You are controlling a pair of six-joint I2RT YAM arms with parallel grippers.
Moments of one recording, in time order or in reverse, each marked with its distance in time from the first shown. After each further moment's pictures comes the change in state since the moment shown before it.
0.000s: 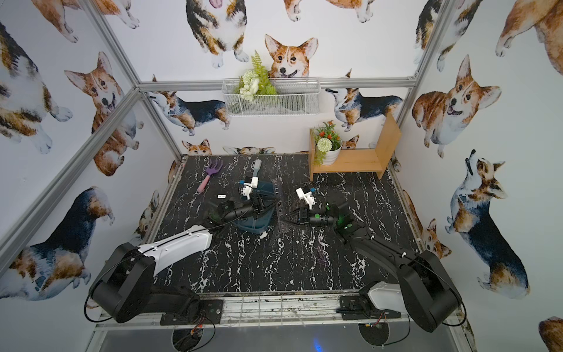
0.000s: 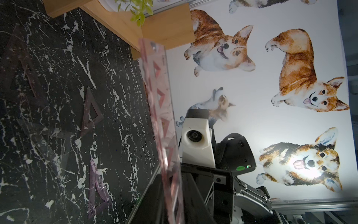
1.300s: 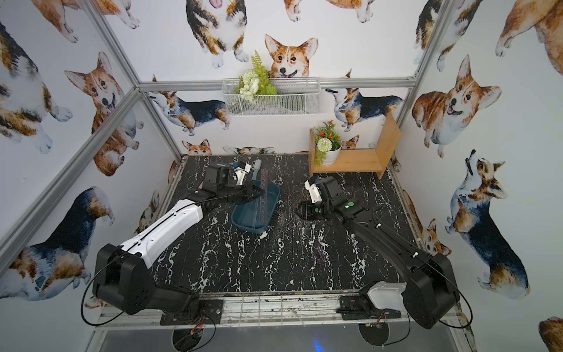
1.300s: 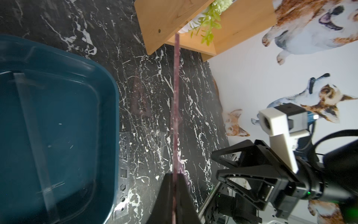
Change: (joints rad) left arm 0.151 0.064 0.457 -1.001 -0.116 0.689; right arm 0.006 0.026 0.384 -0.977 0.631 -0.708
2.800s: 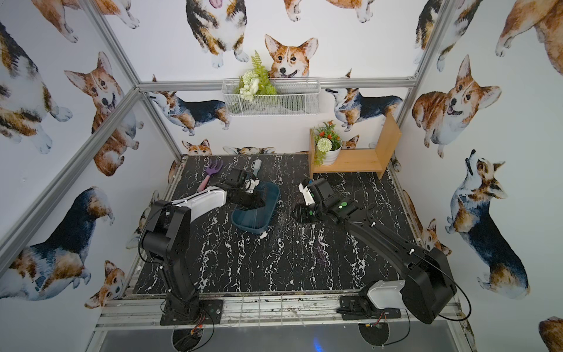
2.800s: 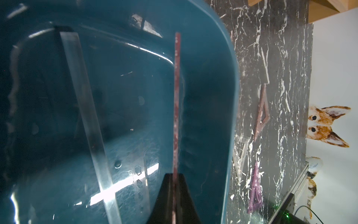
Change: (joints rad) left arm 0.030 0.426 0.105 -0.055 -0.108 0.179; right arm 0.080 0.029 0.034 -0.037 0.081 -0.004
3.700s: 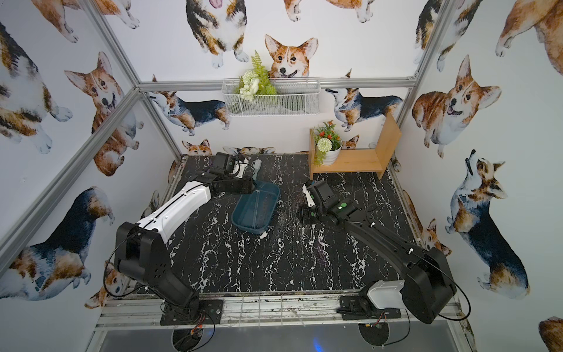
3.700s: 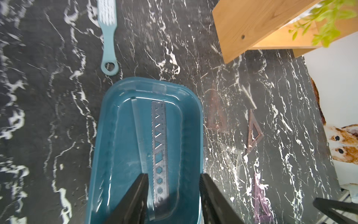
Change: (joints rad) left arm -0.011 -0.271 0.142 -0.225 -0.249 0.082; right arm 0.000 0.008 -0.019 -0.036 0.137 -0.004
